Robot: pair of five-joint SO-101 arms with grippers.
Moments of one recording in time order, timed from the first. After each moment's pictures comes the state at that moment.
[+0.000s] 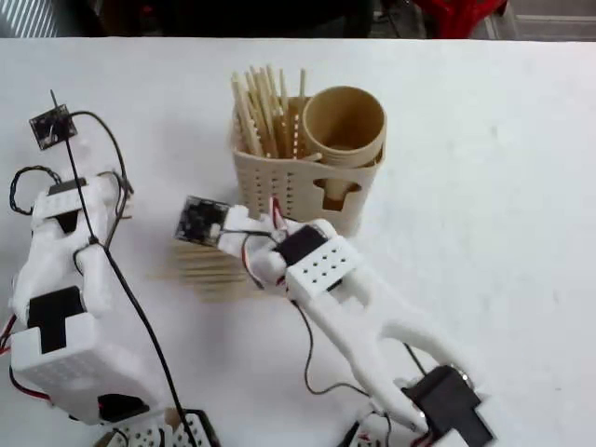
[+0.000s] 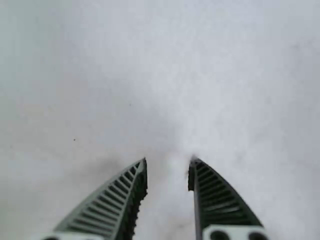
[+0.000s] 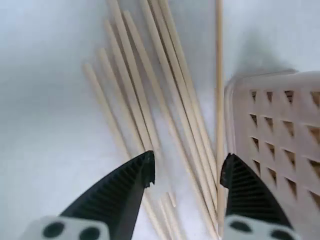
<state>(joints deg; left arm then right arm) -25.1 11.6 25.7 34.9 15.7 -39.5 -10.6 35.5 49.8 40.3</state>
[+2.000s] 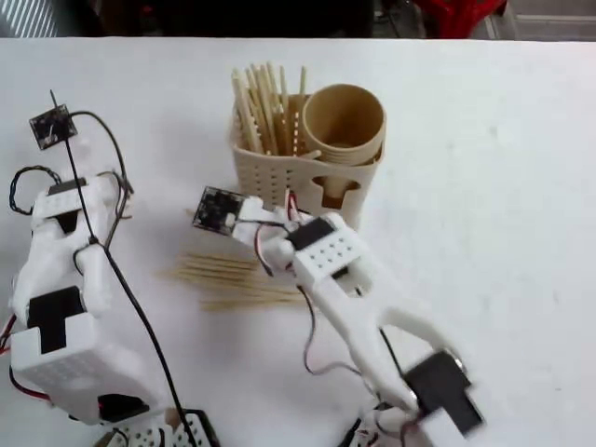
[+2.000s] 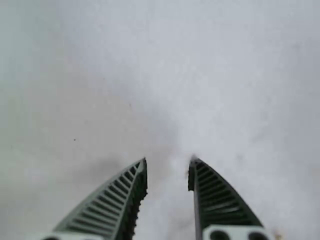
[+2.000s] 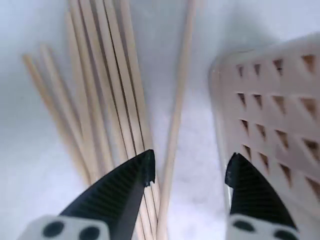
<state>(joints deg) -25.1 11.6 25.7 34.9 15.7 -35.6 -4.2 33.3 47.6 42.5</state>
